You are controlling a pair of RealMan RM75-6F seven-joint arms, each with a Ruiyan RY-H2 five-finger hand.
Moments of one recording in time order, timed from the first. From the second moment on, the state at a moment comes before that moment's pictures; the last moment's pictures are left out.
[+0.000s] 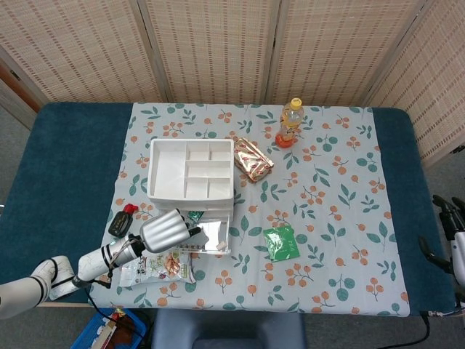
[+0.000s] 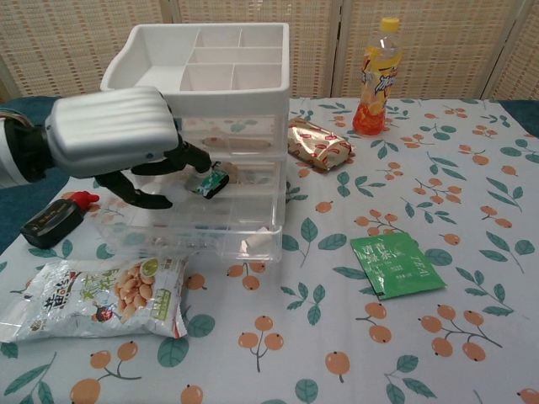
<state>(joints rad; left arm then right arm) -0.89 -1.47 0.11 -1.13 1.91 1.31 0.08 0.02 -1.06 0.13 -1.61 -1.49 1.60 0.10</state>
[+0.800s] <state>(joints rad) -0.60 -1.33 0.13 -1.21 1.75 1.41 0.07 0.04 -1.06 0.13 -1.62 -1.52 1.59 0.10</state>
